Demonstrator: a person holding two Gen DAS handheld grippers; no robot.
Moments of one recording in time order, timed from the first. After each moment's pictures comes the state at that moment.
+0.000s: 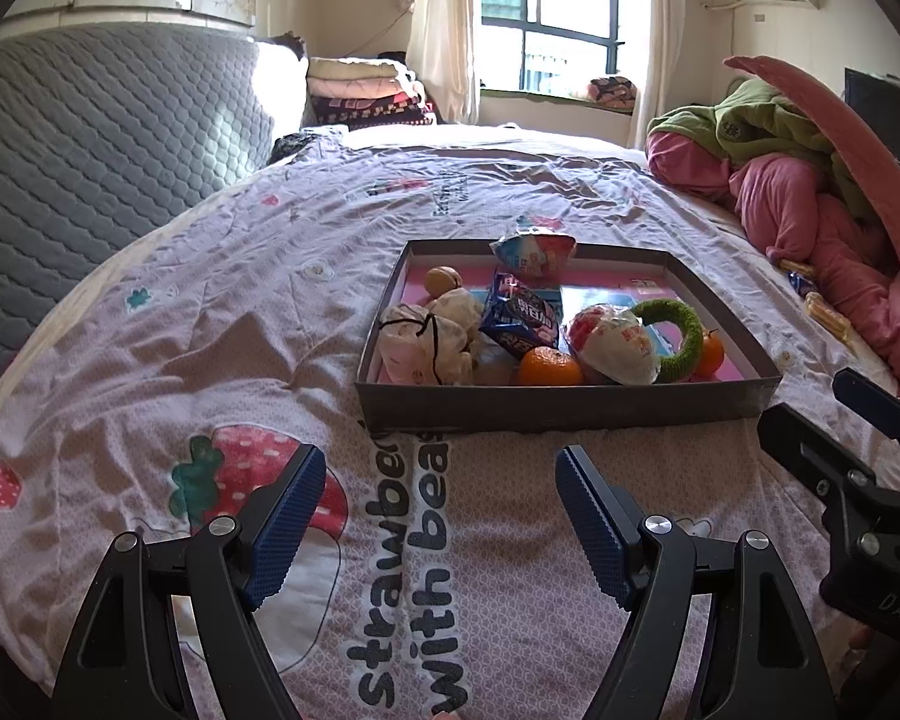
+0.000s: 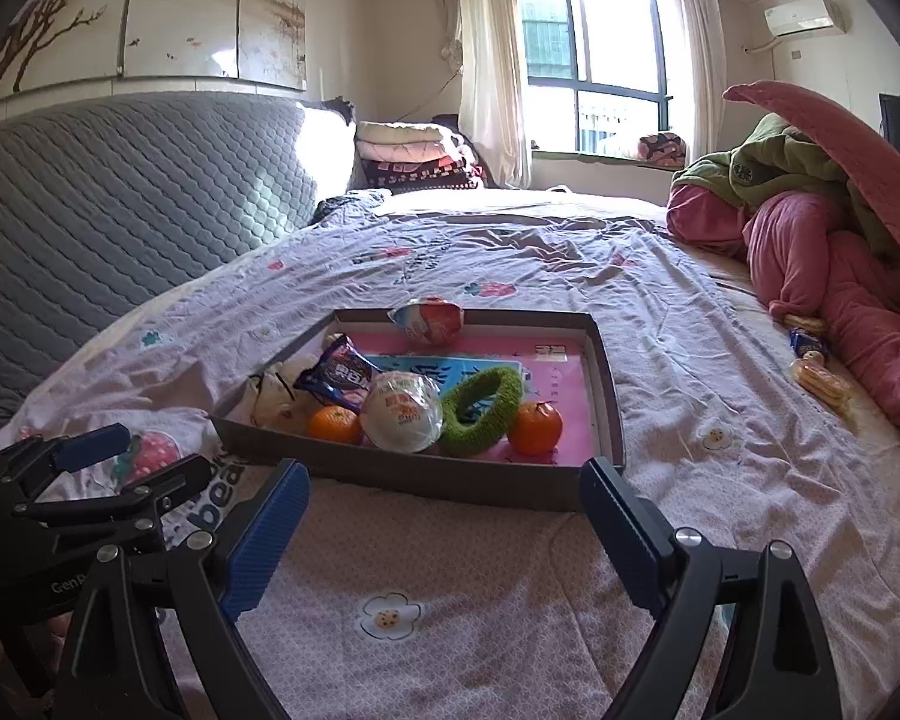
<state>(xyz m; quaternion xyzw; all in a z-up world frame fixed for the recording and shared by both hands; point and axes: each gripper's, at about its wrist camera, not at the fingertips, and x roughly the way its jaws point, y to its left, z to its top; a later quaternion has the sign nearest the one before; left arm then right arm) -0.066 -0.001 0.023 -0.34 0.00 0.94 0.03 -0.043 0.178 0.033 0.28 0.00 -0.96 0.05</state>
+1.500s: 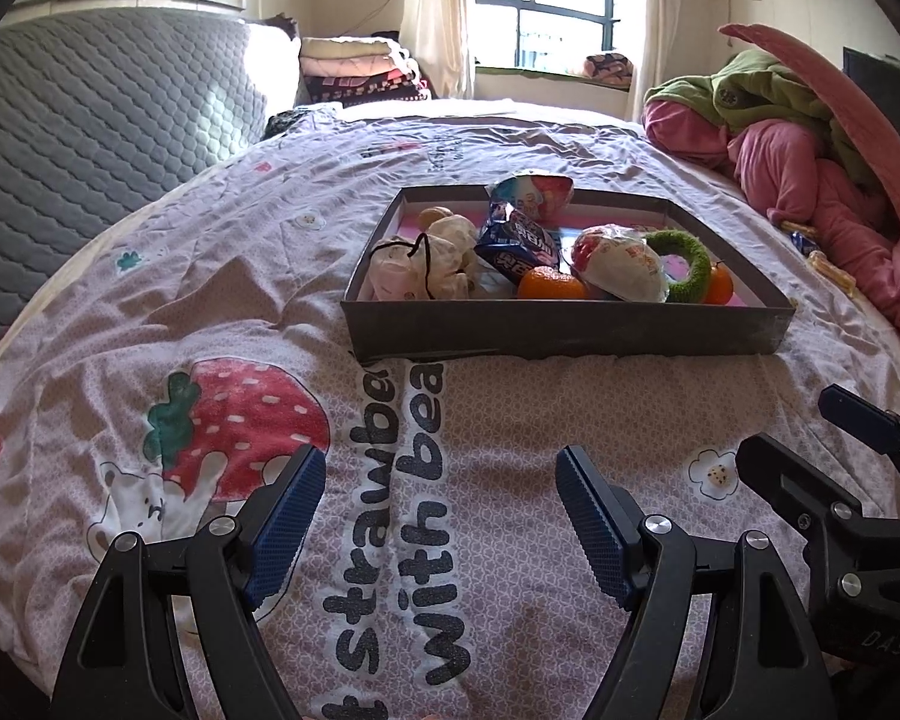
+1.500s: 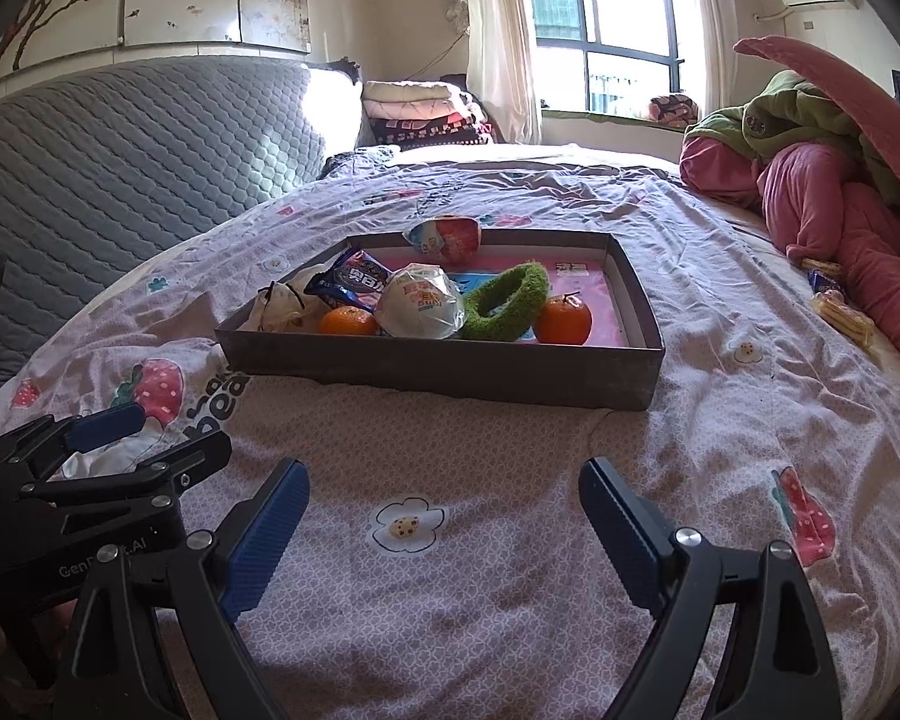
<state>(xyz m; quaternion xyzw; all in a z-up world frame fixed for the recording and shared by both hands) -0.057 0.002 -0.015 -0.36 0.02 0.93 0.03 -0.032 0.170 -0.010 0.32 -0.02 -0.94 0.07</state>
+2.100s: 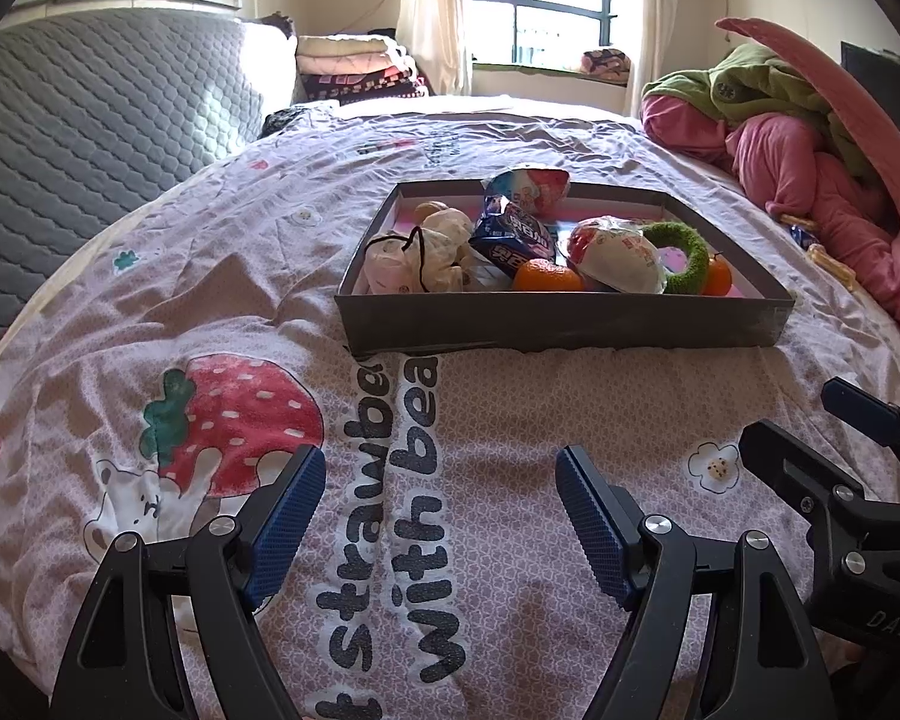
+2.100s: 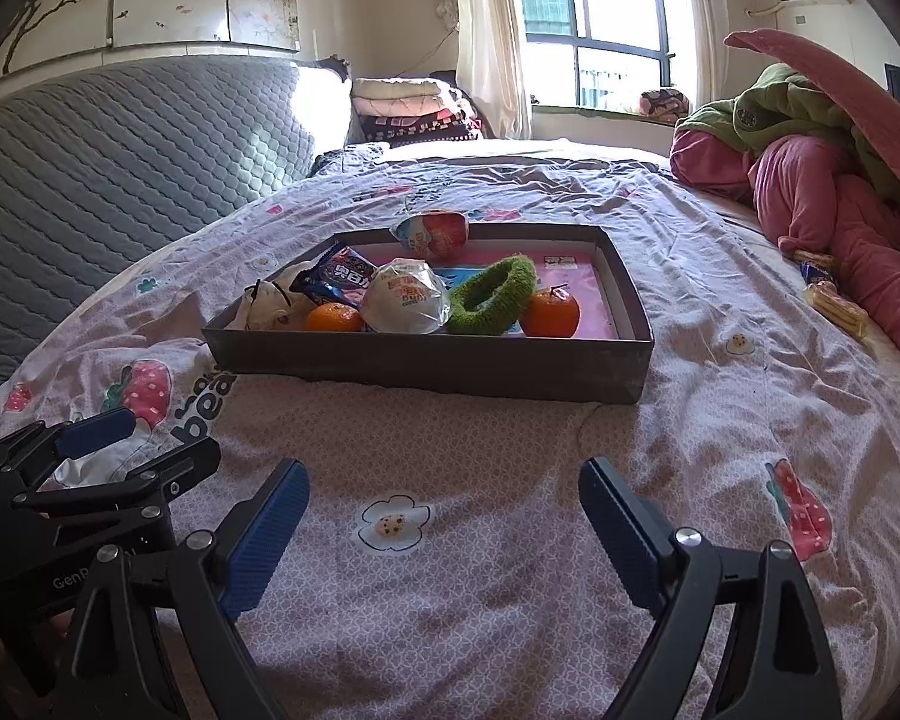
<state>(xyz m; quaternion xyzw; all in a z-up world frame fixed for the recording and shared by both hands) -0.057 0.005 -0.017 -0.37 0.02 0.93 0.03 -0.034 0.175 -0.012 0.33 -0.02 -0.94 0.06</state>
